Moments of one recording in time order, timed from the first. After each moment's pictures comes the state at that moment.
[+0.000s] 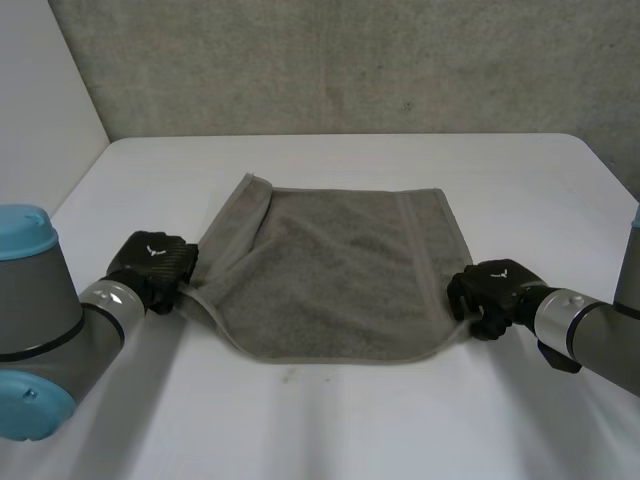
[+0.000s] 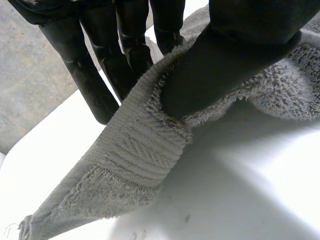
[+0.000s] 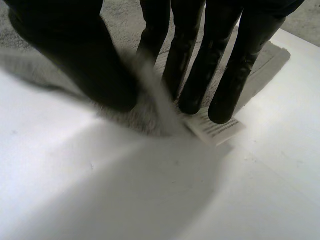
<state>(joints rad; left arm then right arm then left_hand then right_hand) 4.43 -1.92 -1.74 3.29 -1.48 3.61 1.71 -1.07 1.64 0.06 1.13 2.67 1.17 1.22 1.22 1.22 1.03 1.10 0.97 0.95 0.95 0.76</state>
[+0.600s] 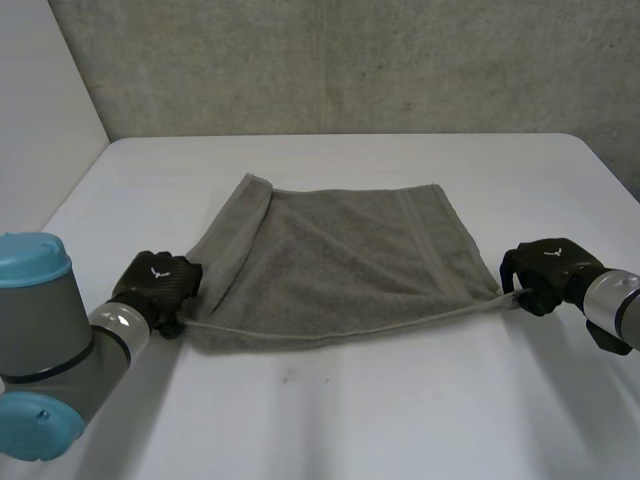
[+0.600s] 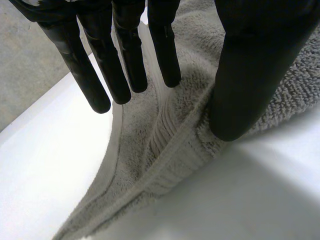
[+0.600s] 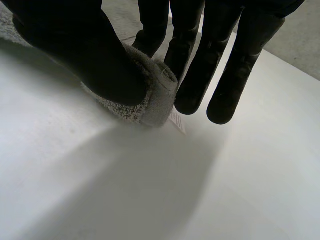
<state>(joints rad) 4.43 -1.95 -1.82 3.36 -1.49 3.62 1.56 -1.12 1.63 0.05 1.13 2.64 0.63 0.63 0.63 0.63 0.46 1.37 1.18 1.19 1.19 0.99</state>
